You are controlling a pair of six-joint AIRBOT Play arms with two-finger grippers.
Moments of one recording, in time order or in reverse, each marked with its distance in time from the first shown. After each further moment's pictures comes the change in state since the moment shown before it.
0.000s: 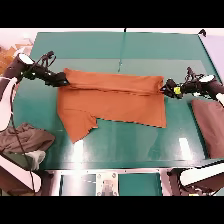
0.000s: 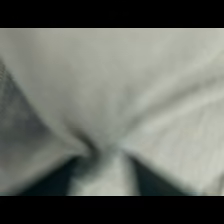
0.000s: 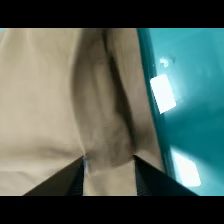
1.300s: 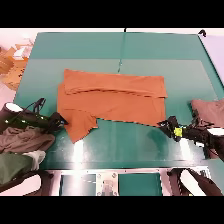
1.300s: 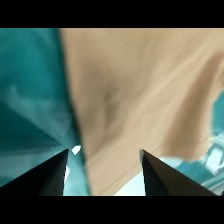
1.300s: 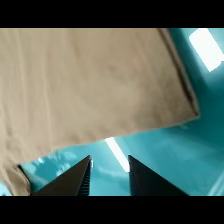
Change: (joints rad) left arm 0.155 0.566 -1.026 -0.115 0.130 -0.074; right arm -0.136 0.812 -0.981 0.210 -0.021 0.012
